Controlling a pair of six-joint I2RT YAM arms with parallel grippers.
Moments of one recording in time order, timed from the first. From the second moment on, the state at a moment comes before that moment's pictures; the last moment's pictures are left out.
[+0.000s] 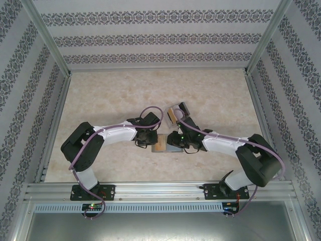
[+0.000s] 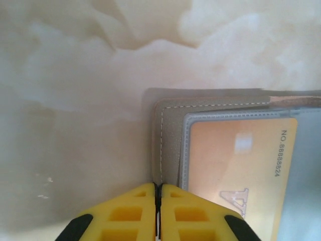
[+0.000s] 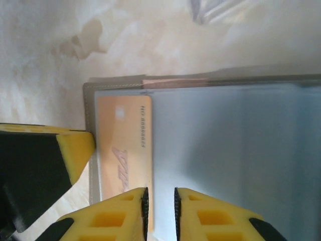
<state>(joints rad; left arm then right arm) -0.74 1.75 1.02 -0.50 0.04 -0.85 0.66 1.46 0.64 -0.12 -0.26 0.86</state>
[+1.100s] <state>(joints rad) -0.74 1.75 1.05 -0.38 0.19 -0.84 0.65 1.60 0.81 -0.31 -0.26 0.76</state>
